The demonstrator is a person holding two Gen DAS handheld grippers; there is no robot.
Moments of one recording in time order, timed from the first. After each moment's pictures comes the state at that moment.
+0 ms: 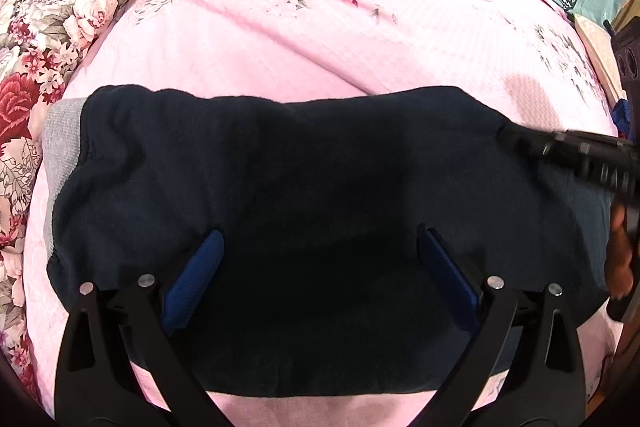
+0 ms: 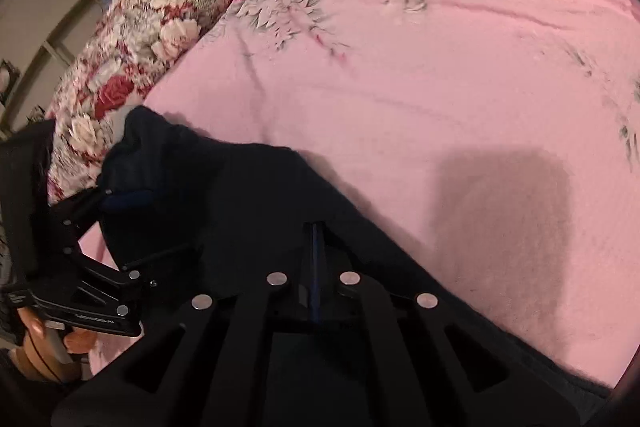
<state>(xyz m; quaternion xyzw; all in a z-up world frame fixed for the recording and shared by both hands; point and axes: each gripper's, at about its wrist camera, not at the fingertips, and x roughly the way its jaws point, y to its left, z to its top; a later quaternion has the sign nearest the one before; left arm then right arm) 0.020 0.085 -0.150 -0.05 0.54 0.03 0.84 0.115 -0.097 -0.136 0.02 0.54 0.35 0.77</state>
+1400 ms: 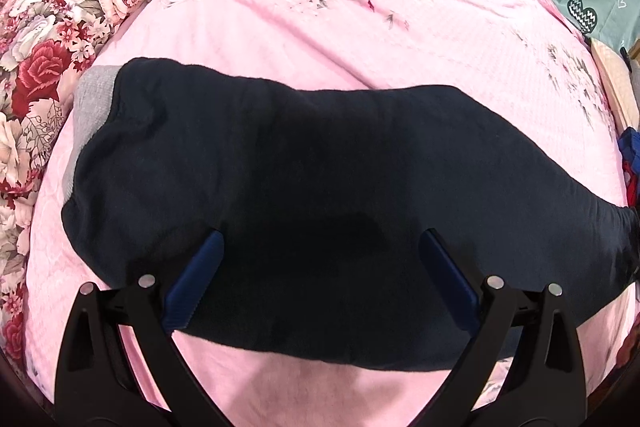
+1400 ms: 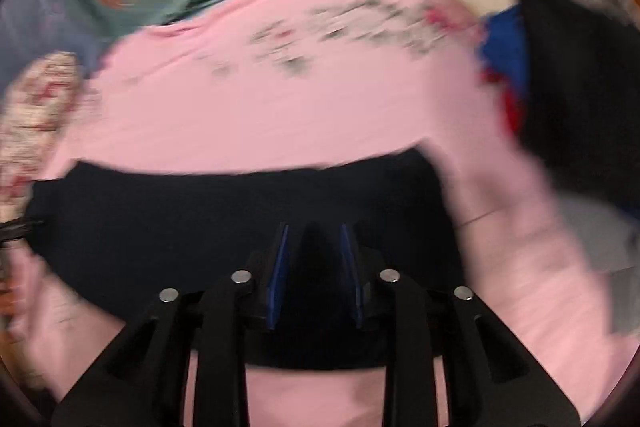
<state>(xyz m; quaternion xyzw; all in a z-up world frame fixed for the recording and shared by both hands) 0.001 0.077 -0.136 -0.08 0.55 0.07 0.83 -0.028 -0.360 -0.106 0.10 0.48 0.07 0.87</state>
